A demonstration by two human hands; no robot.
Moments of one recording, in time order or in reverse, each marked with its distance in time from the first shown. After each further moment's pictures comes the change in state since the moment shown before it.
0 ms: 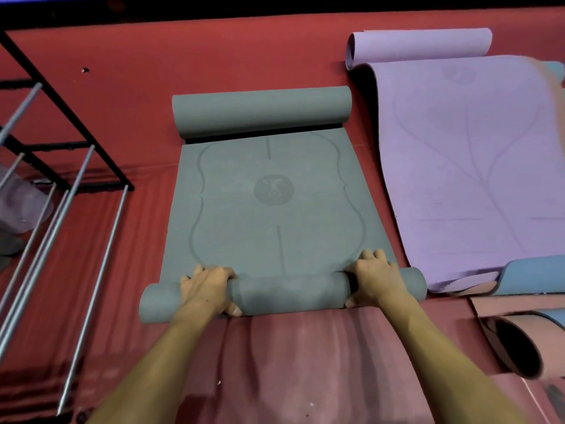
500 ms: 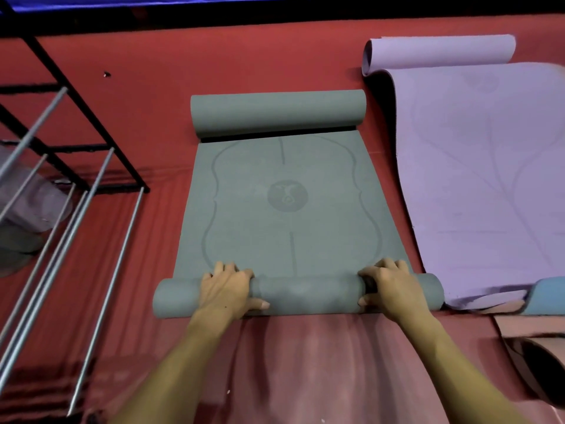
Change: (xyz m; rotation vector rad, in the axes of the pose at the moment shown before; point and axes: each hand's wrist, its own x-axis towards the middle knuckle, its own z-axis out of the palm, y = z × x) left_hand 0.001 0.012 -0.003 0.061 0.068 0.091; right_hand 0.007 0.011 0.015 0.204 0.187 0.053
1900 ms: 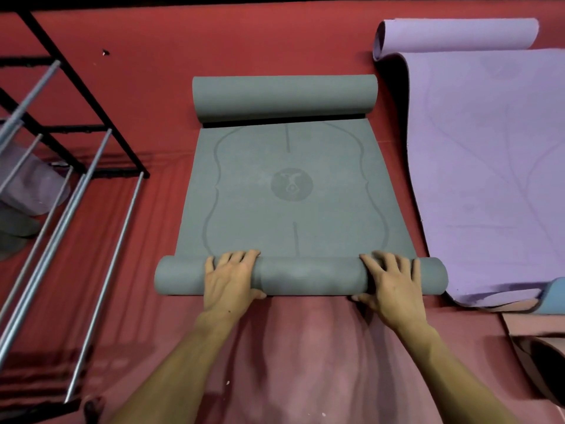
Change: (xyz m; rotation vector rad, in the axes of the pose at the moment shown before) left_hand 0.000 0.000 0.032 -0.069 0.341 0.041; right_hand -0.007 -0.005 0.035 -0.127 0.222 -0.051
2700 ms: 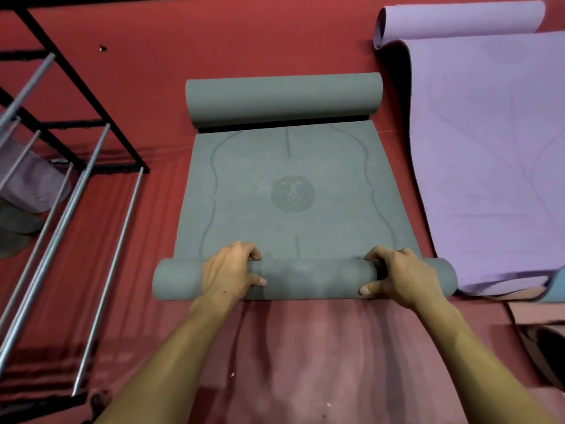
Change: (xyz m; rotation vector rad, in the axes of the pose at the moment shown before) left_hand 0.012 -0.003 -0.028 -0.220 -0.173 -0.116; right_hand 0.011 0.004 -0.041 0.276 -0.291 0.096
